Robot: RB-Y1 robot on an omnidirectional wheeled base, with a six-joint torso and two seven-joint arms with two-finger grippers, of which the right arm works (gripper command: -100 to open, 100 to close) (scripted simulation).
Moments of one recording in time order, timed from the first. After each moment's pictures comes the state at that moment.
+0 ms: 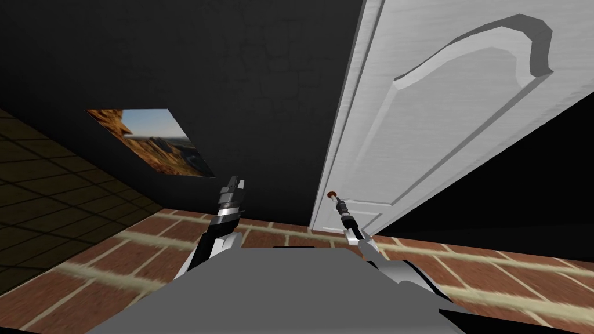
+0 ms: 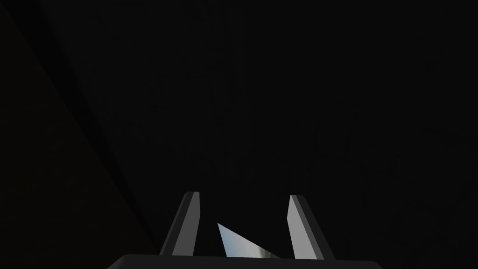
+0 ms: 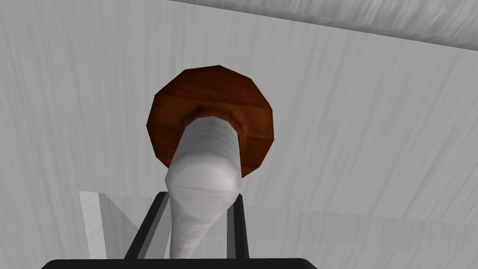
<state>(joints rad) -0.21 -0.40 -0.02 -0.51 -0.08 -0.82 -0.24</state>
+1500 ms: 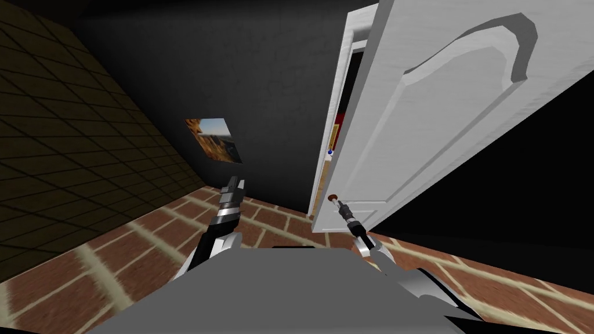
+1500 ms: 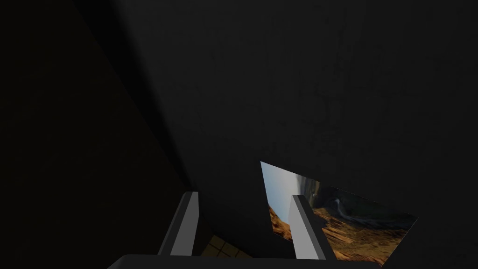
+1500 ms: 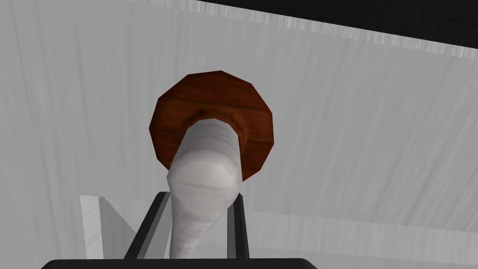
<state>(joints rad) -0.14 -0.50 0.10 -0.52 -0.02 -0.95 -0.40</state>
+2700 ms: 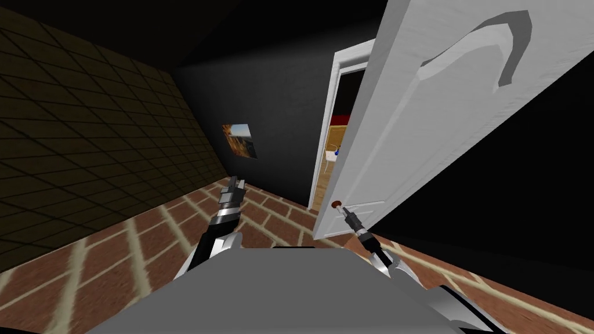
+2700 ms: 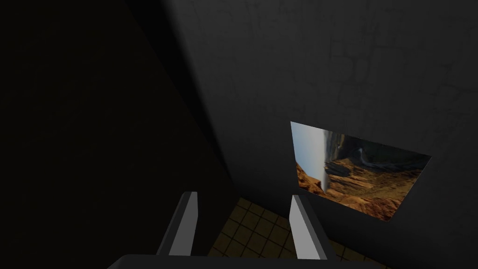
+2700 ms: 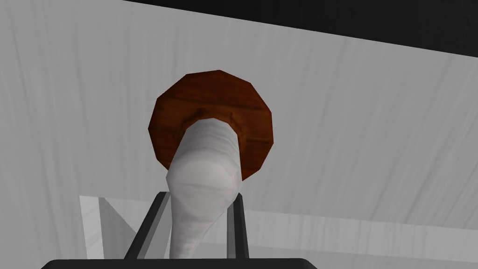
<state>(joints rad) -0.04 -0.58 0.16 -0.49 0.00 -1.13 -0.48</state>
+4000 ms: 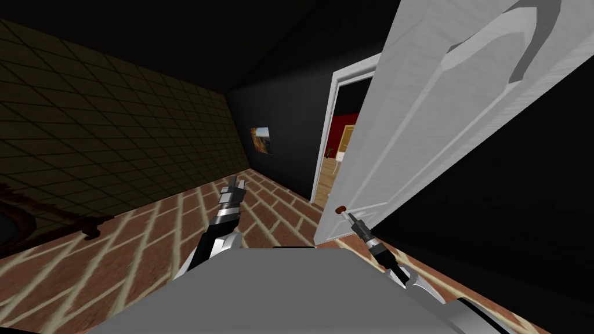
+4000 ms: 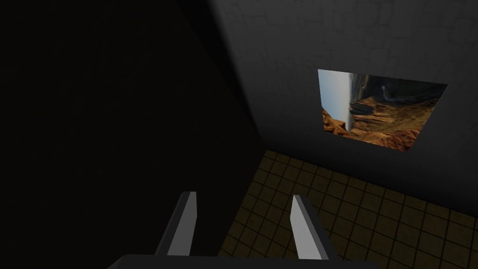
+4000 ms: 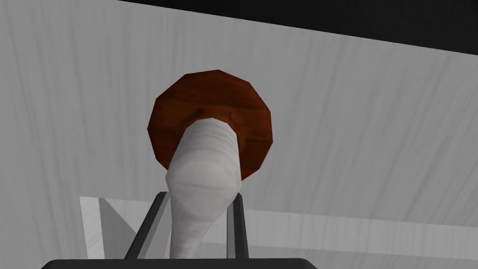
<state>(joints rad) 0.02 -0.62 0.18 -0.43 0.00 -1.28 -0.51</state>
